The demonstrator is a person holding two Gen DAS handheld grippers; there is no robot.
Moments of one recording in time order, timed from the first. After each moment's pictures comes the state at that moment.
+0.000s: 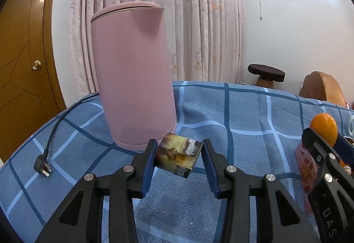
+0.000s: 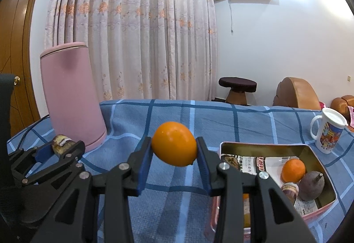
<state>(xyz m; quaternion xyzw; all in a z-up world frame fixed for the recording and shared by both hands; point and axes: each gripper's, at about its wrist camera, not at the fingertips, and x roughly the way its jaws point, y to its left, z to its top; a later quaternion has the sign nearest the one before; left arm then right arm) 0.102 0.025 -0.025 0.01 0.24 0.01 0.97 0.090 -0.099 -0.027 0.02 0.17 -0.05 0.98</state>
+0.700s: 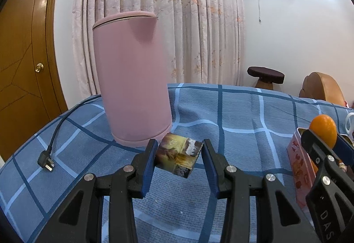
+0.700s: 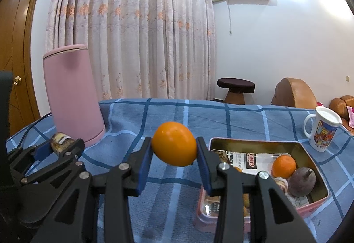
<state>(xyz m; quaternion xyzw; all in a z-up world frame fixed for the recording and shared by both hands) 0.084 0.011 -0.023 0.02 0.23 0.01 0.97 0.066 -0.110 -0.025 0.02 0.17 -0.05 0.98</state>
